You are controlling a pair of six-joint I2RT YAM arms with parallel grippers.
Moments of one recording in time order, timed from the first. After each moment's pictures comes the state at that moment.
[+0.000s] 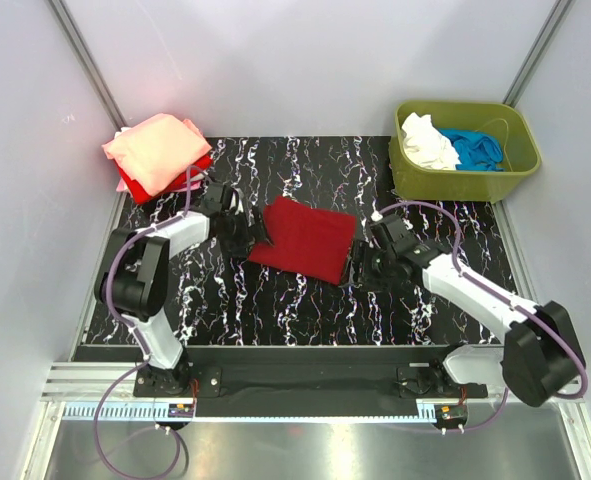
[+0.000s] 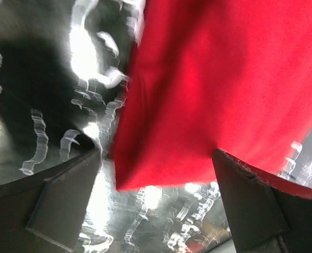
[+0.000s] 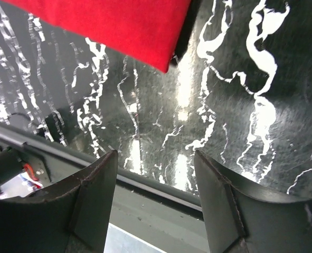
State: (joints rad) left arm -0.26 1.77 1.06 -0.35 0.33 -0.53; right arm 0.55 1.28 0.82 -0.55 -0.20 0.69
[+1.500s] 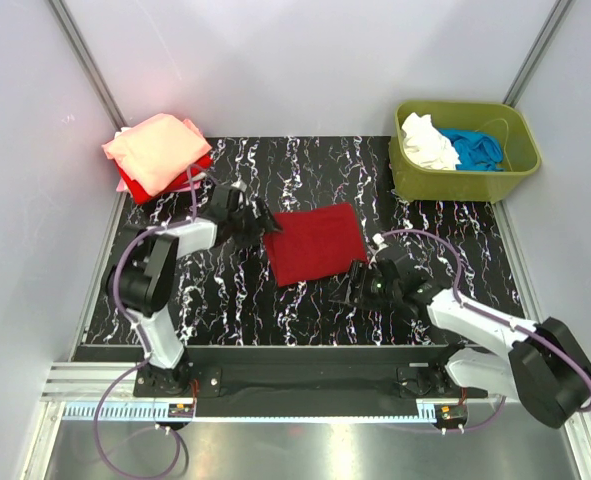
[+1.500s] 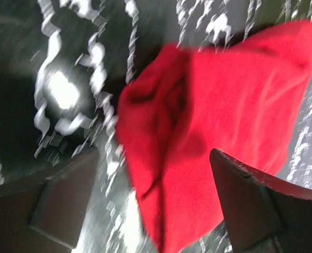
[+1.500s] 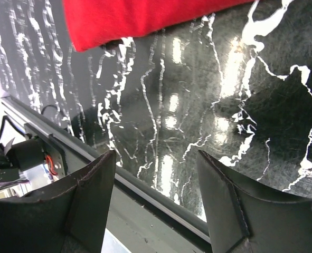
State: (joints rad) left arm -0.31 1.77 0.97 -0.04 0.29 -0.70; right arm 0.62 1.12 0.45 -0.07 -0.28 0.83
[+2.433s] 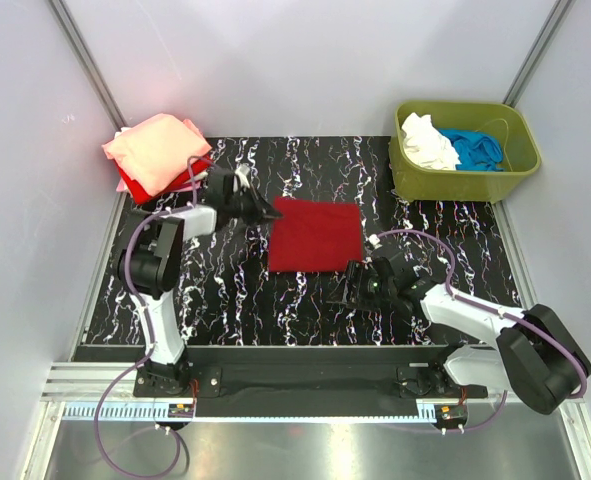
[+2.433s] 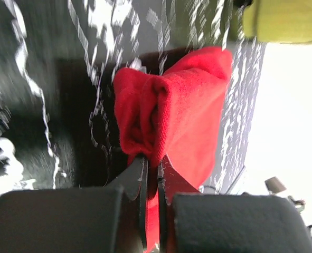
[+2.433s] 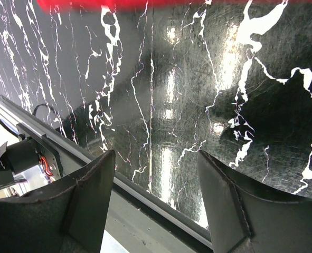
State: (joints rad) left arm -0.24 1.95 1.11 0.16 0.62 -0.81; right arm 0.62 1.22 0.47 -0.05 -0.29 0.84
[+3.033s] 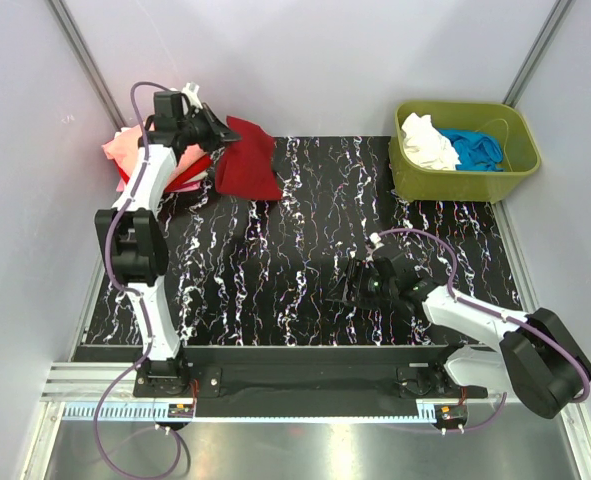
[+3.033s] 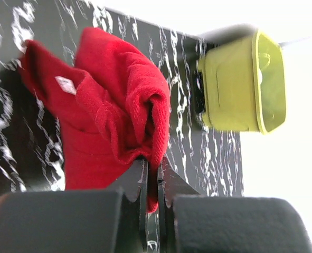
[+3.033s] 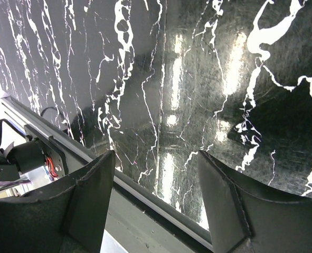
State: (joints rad) left arm -0.03 2.04 1.89 -0.38 0.61 -0.63; right arm 0.62 1.19 0.46 -0.03 -0.29 0.84
